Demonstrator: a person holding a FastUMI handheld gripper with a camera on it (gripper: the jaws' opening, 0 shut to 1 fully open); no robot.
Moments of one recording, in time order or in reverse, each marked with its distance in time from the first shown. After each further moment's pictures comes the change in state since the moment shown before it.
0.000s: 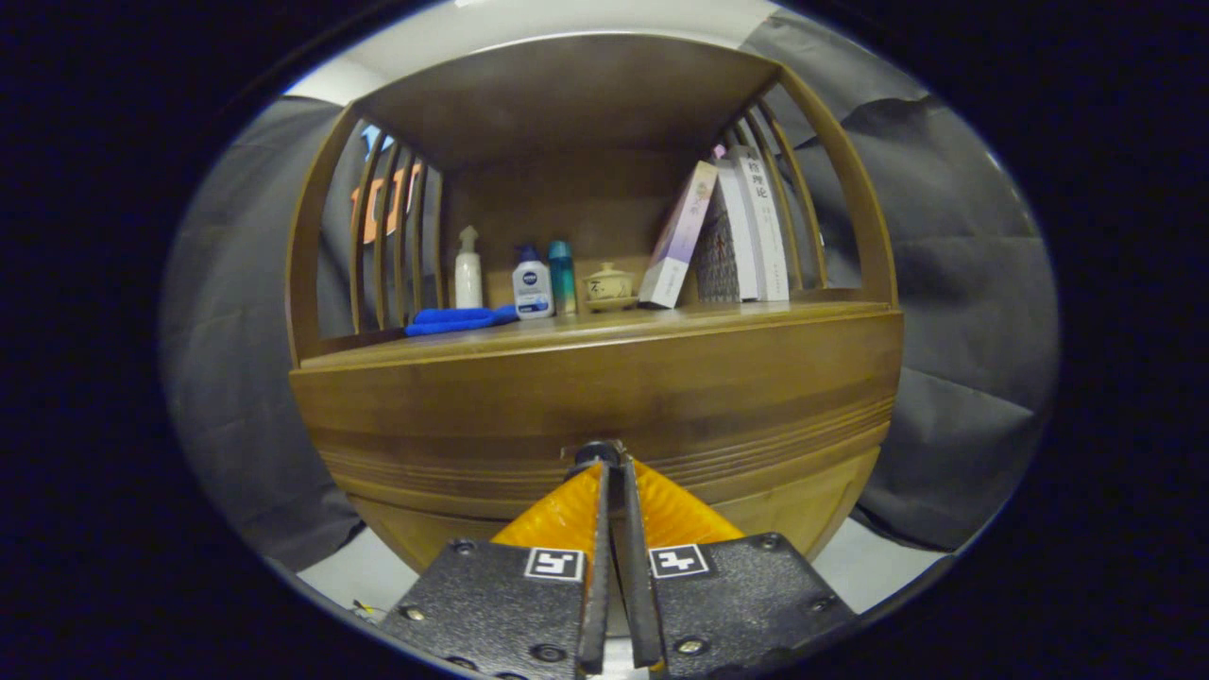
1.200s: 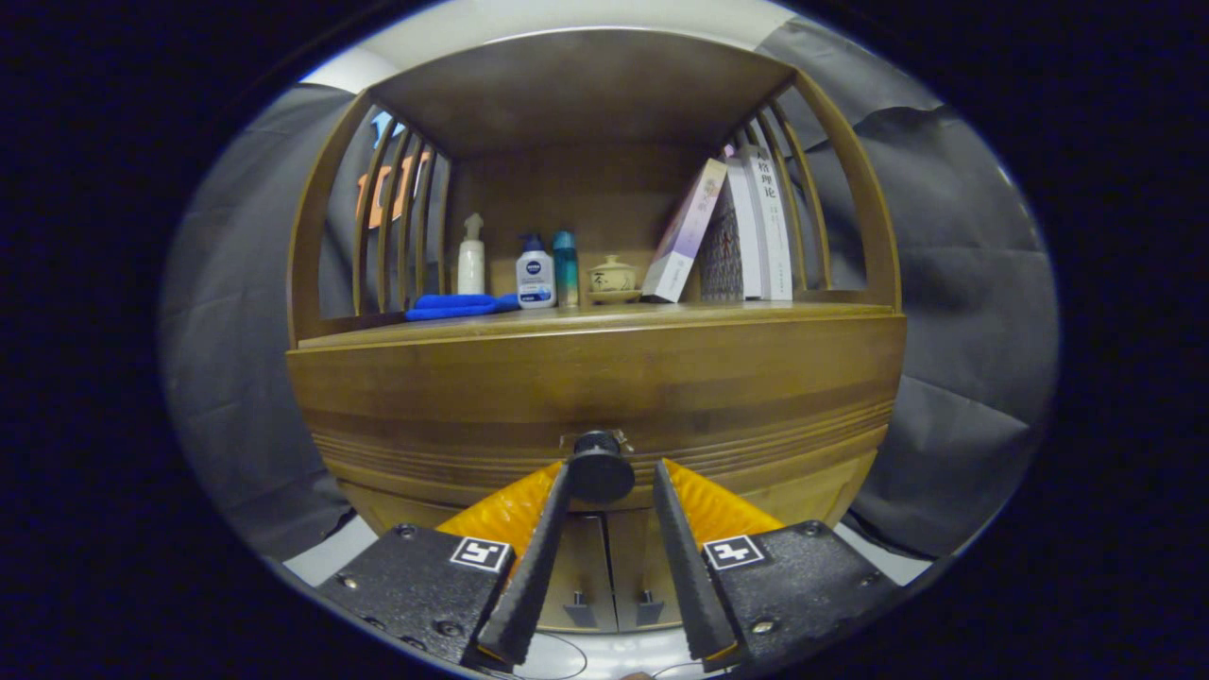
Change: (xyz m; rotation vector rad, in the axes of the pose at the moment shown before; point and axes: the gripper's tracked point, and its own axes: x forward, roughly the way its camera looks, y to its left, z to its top) arm 0.004 -0.003 -0.004 -0.024 0.007 -0.005
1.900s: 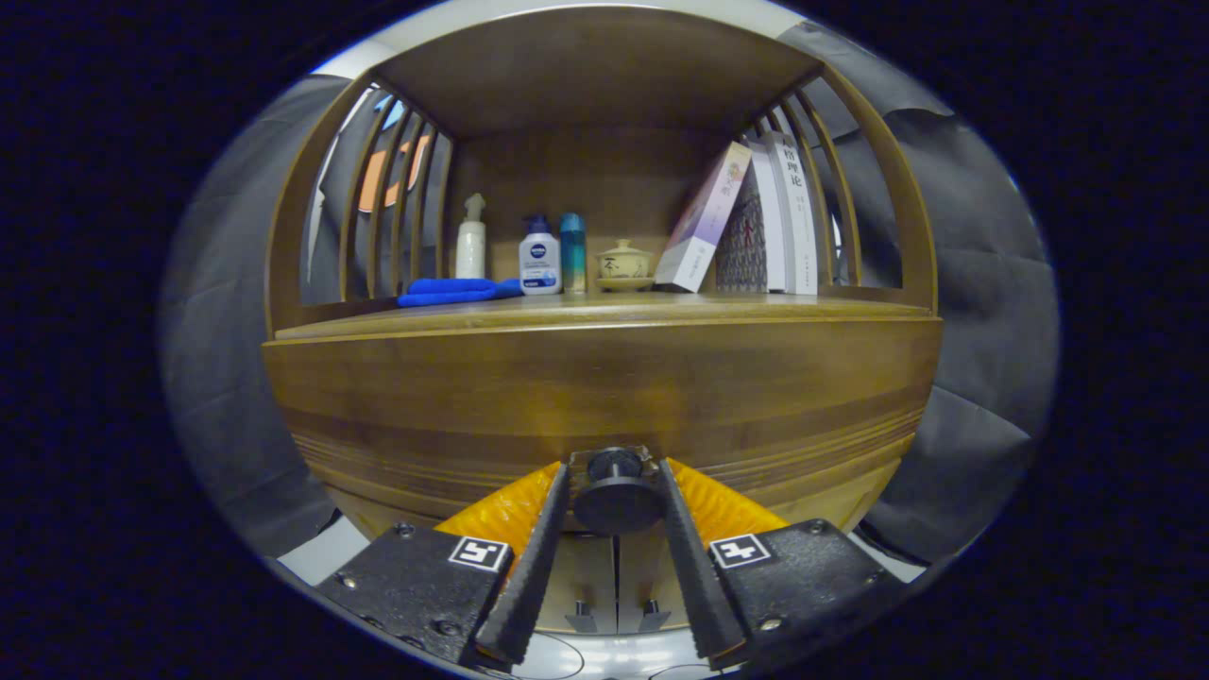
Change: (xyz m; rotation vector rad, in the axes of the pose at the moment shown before) arm 0.037 0.006 0.002 0.012 0.041 -0.016
